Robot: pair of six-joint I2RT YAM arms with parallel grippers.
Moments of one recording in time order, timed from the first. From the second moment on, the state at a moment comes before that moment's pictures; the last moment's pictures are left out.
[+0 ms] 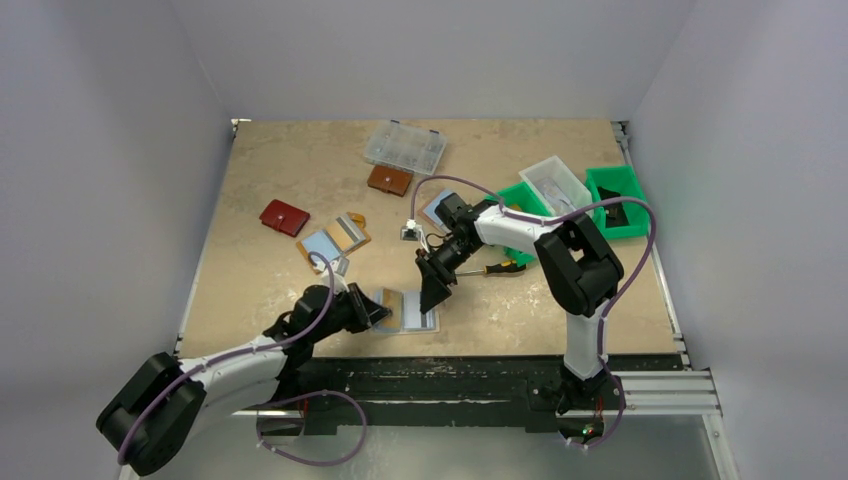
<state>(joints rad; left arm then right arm) -0.64 0.95 0.04 0.42 0.15 -0.94 0.65 1.95 1.27 -0.74 -1.09 -0.42</state>
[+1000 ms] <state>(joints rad) -0.64 0.98 0.01 0.92 0.25 -1.00 0.58 1.94 1.27 -0.63 -1.32 -0.25</state>
